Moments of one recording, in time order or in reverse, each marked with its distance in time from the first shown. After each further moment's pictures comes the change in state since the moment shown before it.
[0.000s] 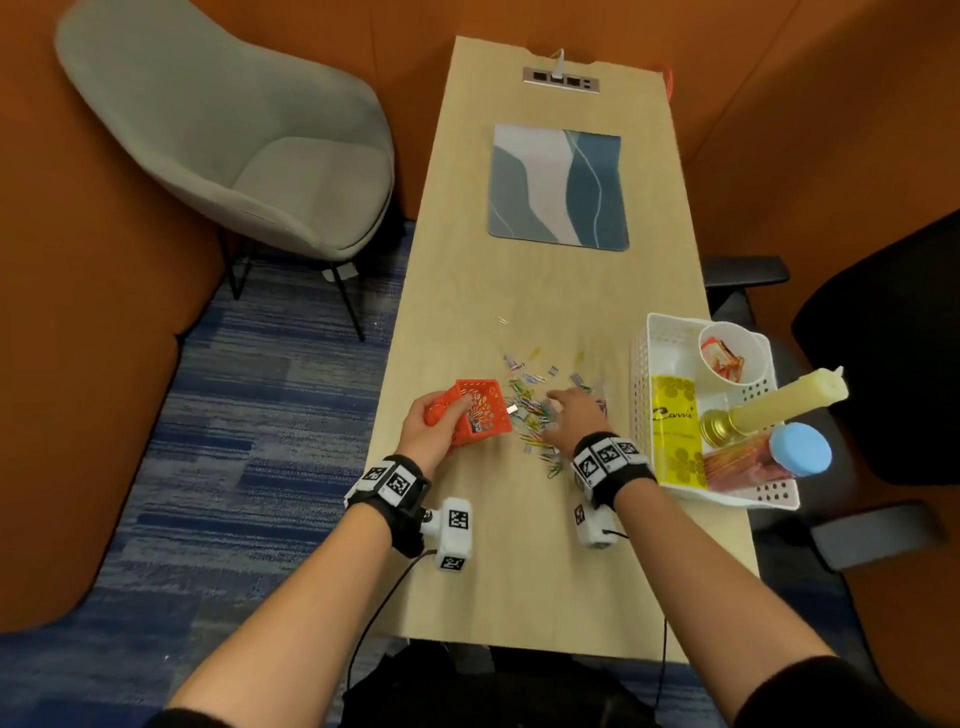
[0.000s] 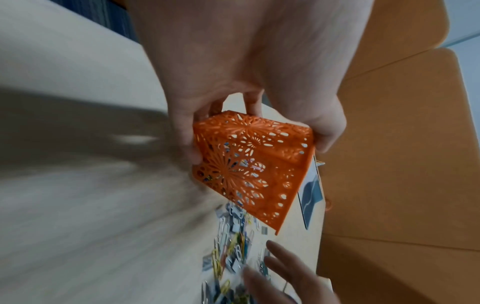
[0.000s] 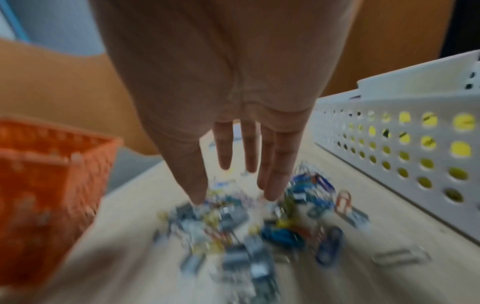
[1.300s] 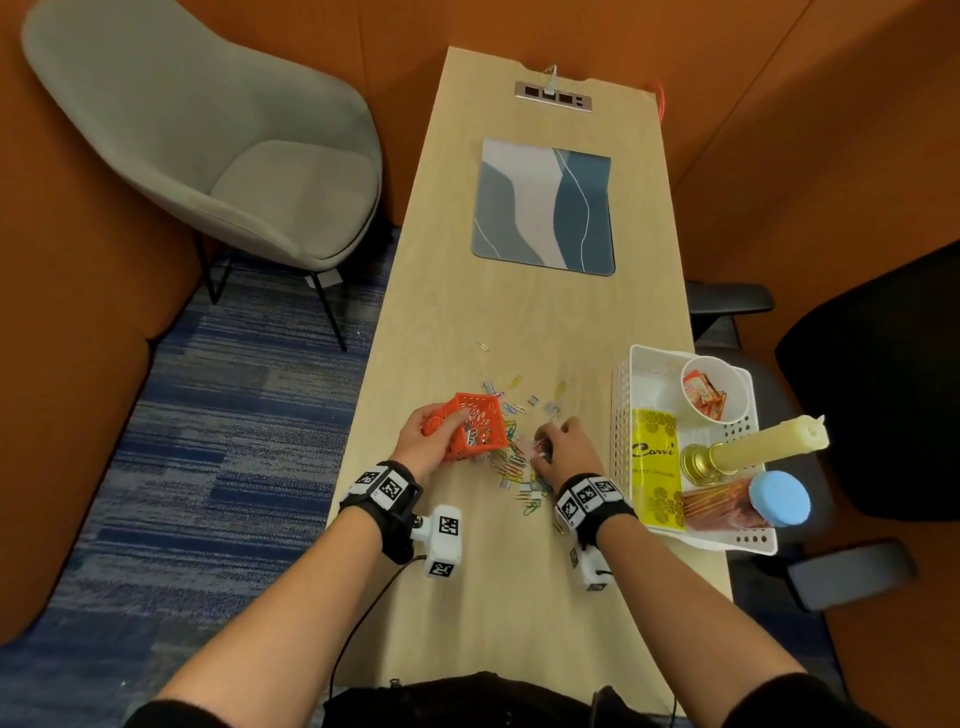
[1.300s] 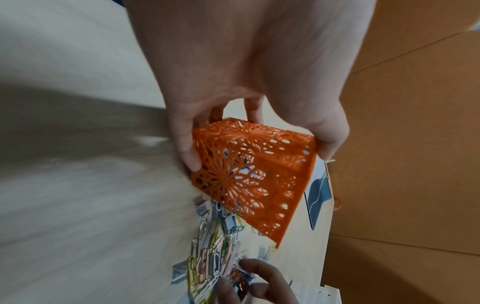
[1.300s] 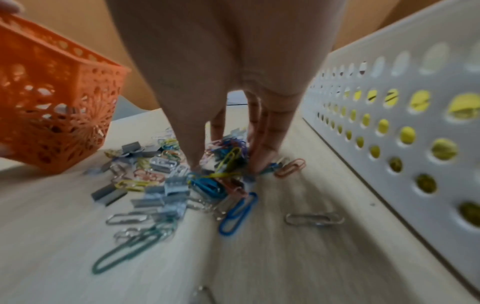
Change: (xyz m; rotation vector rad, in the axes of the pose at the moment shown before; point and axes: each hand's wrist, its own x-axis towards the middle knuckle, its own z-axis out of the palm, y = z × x) left_hand 0.039 0.012 0.034 -0.005 -0.051 -0.088; right_hand 0.009 0.023 0.001 -0.107 0.076 -0.011
